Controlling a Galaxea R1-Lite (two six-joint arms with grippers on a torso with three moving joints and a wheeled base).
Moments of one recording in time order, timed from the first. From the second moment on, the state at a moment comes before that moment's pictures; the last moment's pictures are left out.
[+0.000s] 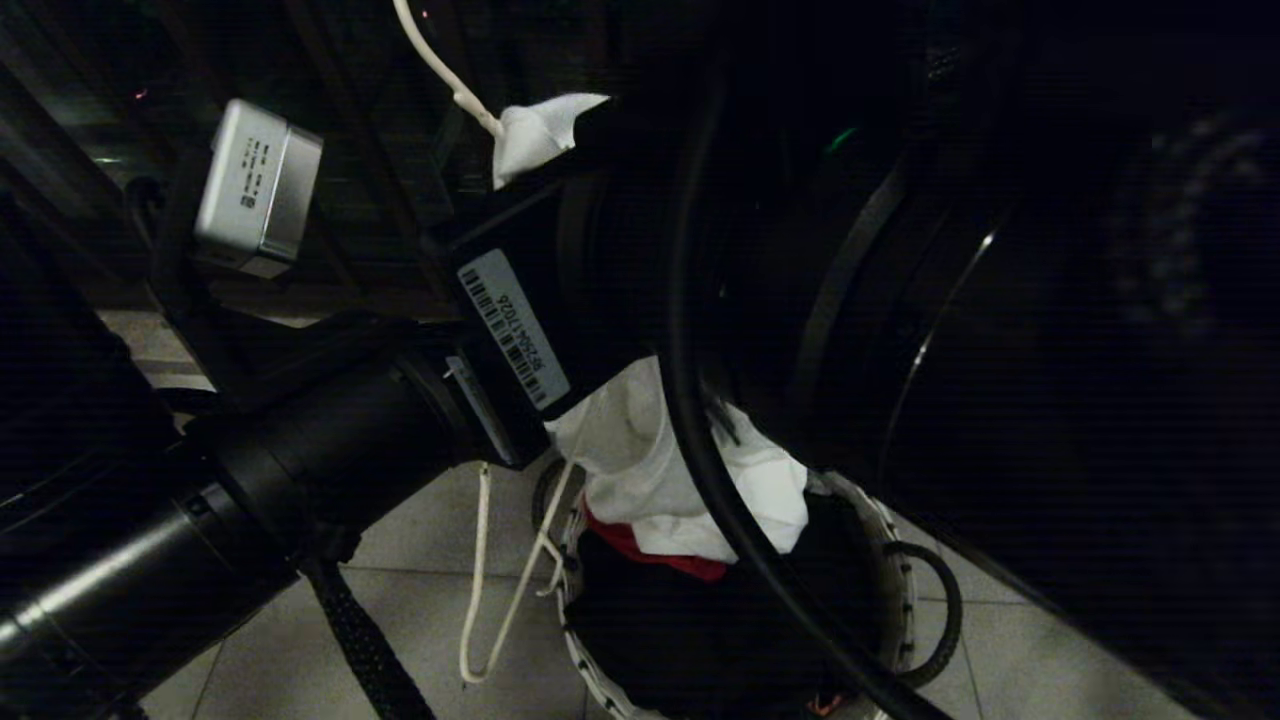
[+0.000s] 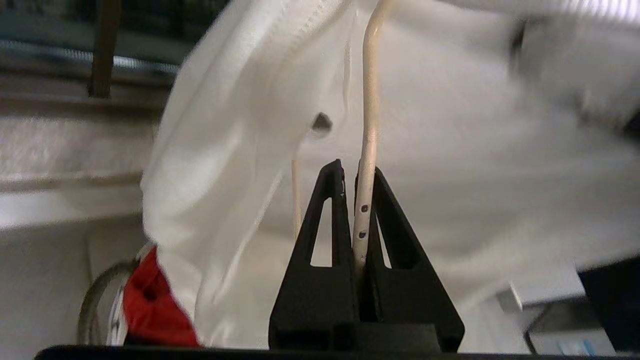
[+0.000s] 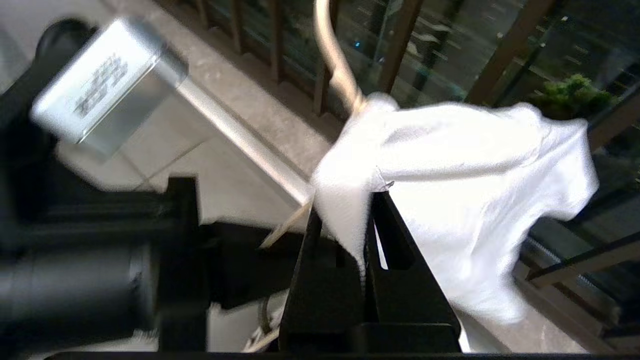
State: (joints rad) left arm -0.87 1.34 -0.73 -0.83 0.19 -0.29; right arm 1.25 1.72 -1.56 -0.27 -0.63 -0.41
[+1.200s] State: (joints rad) left arm -0.81 1.48 -0.67 -1.26 0.21 -0.18; right arm 1.28 1.62 -1.37 -0.27 -0.65 -0.41
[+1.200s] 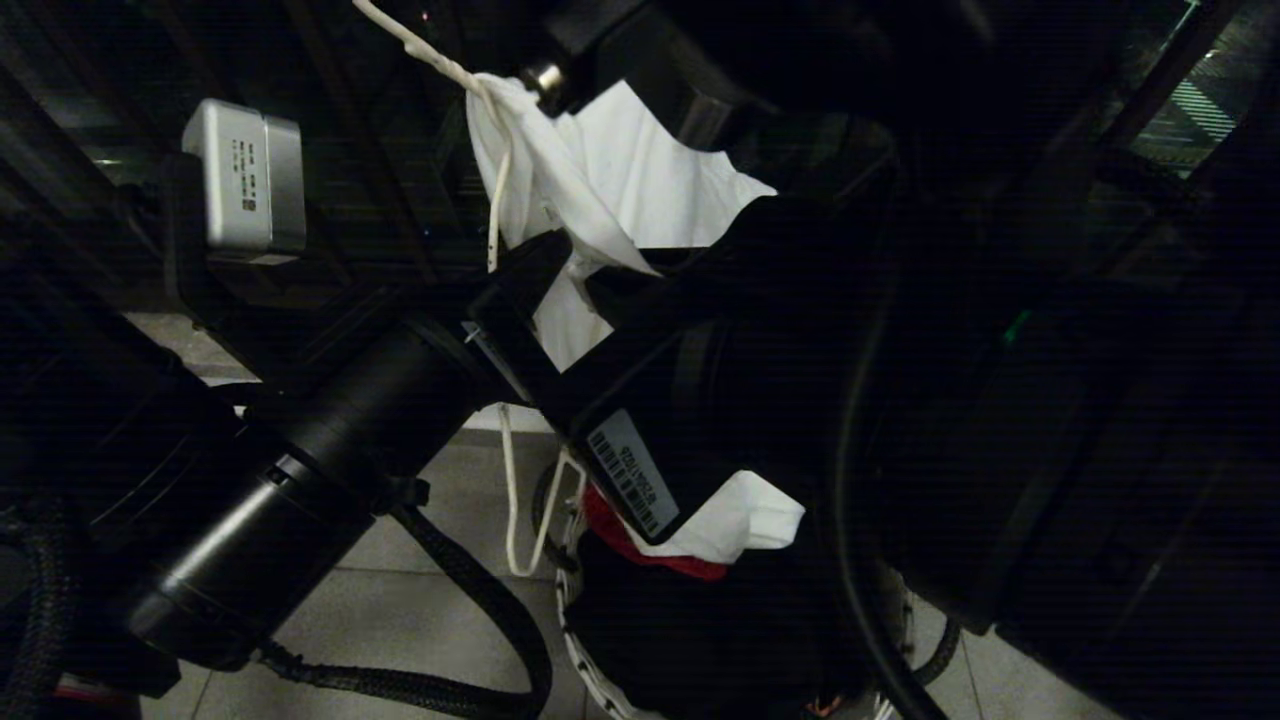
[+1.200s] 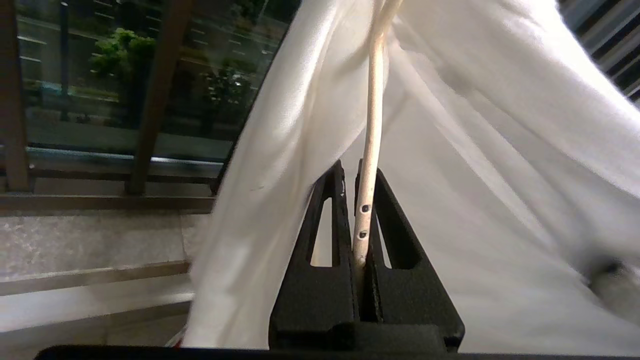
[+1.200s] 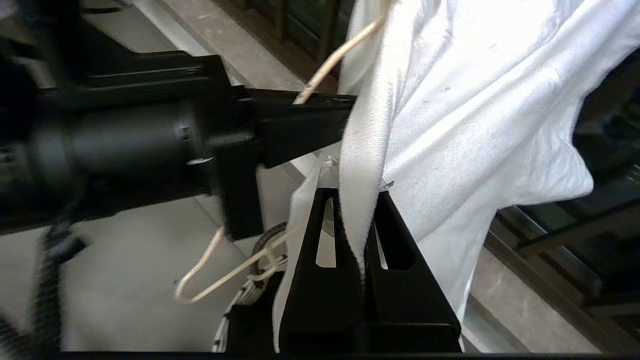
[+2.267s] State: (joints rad) left arm -0.78 1.45 -0.67 -1.26 0.20 -0.19; right arm 1.31 1.59 -1.32 -0.26 -0.67 -0.41
